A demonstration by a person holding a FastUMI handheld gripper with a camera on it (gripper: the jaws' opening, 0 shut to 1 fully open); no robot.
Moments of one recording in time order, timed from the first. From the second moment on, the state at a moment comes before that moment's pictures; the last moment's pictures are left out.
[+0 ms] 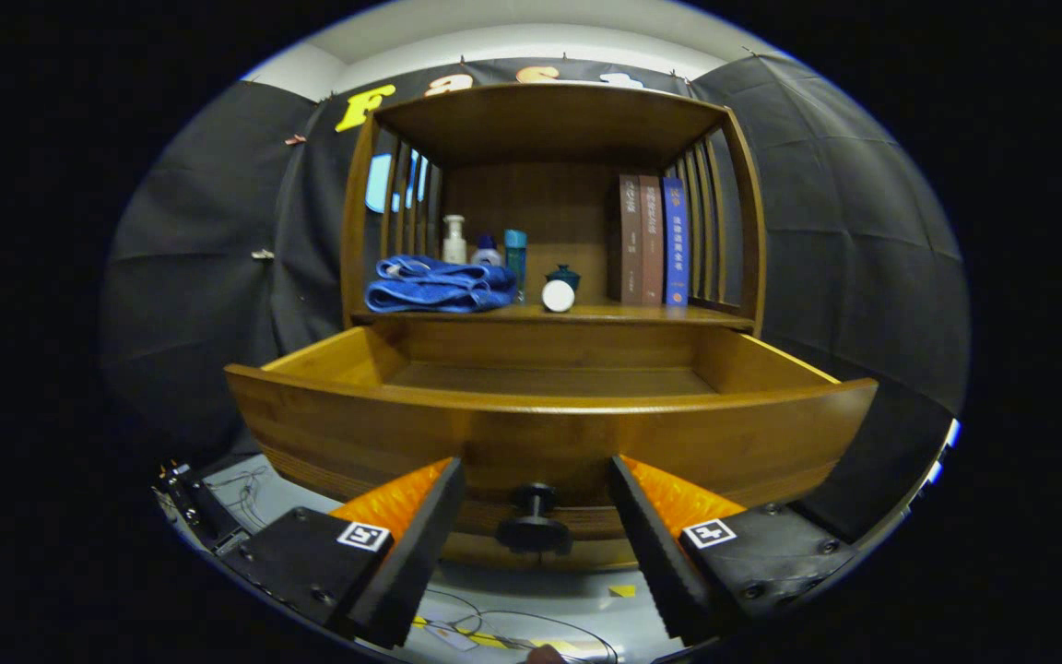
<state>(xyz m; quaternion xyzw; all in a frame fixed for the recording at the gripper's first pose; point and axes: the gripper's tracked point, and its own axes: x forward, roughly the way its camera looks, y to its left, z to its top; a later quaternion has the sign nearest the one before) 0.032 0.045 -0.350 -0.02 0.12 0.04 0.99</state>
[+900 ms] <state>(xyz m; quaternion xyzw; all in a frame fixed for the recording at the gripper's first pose) 0.131 0.051 -0.352 -0.01 0.11 0.02 0.99</state>
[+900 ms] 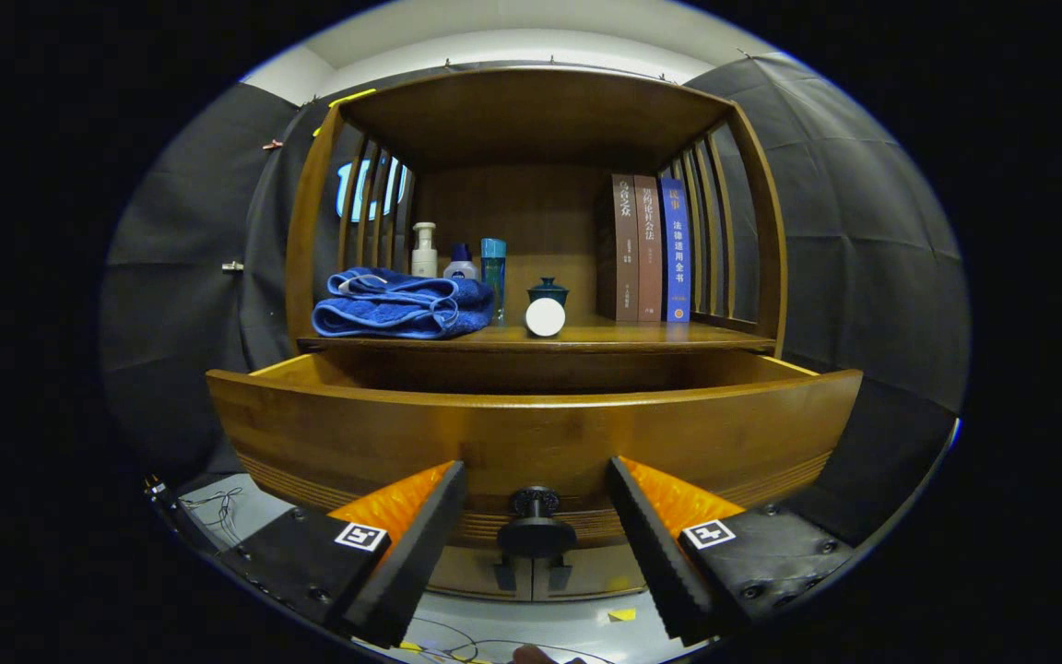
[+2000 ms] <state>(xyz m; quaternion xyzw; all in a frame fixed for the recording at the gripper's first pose) 0.229 0.054 -0.337 0.00 0.10 0.03 0.99</state>
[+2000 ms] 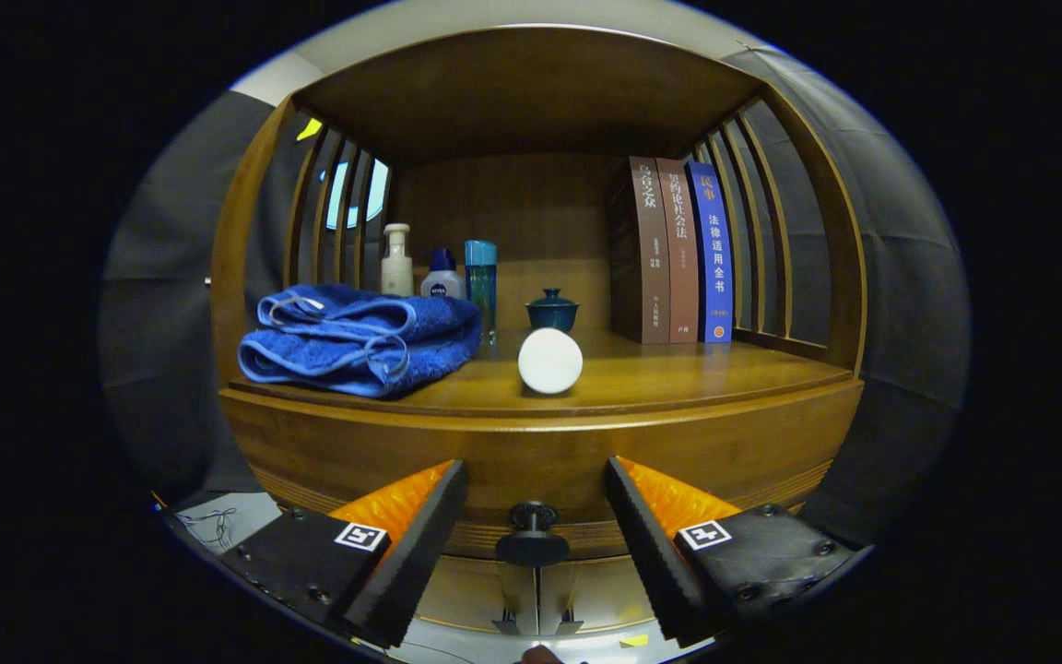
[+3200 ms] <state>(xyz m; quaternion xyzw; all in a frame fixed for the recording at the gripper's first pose) 0.026 0.062 -0.151 0.00 0.05 0.07 1.00</state>
